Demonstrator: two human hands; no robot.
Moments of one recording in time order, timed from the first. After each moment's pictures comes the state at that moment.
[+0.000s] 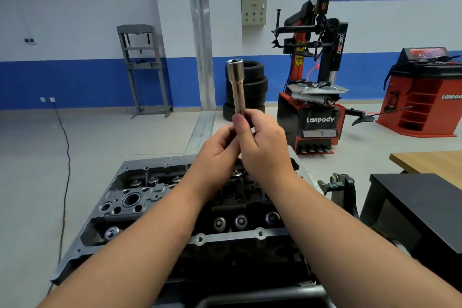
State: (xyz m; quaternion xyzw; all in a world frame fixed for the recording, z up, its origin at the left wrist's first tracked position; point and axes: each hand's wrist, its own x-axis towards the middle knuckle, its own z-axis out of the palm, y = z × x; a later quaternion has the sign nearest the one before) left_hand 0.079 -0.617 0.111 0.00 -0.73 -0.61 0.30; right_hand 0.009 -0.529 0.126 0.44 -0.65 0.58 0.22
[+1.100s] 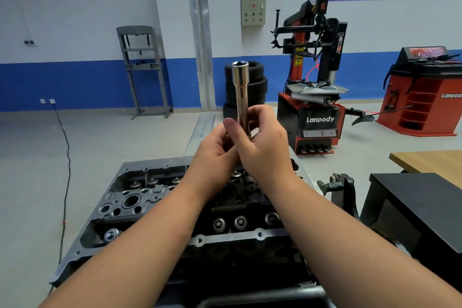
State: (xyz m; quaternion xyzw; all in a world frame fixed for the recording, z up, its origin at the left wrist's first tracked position) left_hand 0.080 -0.616 0.113 -0.02 -0.74 -0.59 0.32; right_hand 0.010 -0.526 0.126 0.43 -0.63 0.61 0.21
